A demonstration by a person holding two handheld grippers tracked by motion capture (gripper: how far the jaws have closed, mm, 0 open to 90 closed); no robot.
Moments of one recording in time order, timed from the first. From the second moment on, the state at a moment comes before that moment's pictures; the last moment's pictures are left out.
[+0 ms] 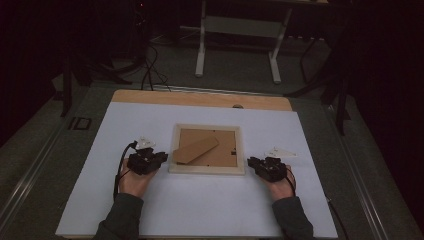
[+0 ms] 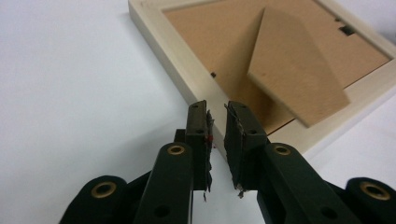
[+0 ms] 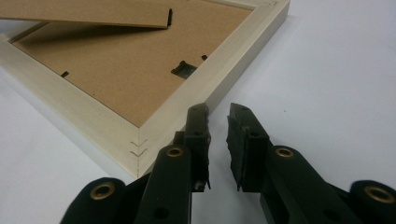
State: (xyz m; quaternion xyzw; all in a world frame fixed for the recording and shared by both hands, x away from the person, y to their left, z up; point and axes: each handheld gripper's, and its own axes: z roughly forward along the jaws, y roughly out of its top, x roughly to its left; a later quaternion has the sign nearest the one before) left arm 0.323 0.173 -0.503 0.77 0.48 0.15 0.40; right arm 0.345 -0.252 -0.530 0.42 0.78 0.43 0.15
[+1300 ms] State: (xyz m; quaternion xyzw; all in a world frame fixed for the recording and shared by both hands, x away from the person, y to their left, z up) left arm 0.321 0.158 -0.469 0.77 0.44 0.14 0.44; right arm 0.341 -0.249 -0.531 0.41 0.79 0.43 0.17
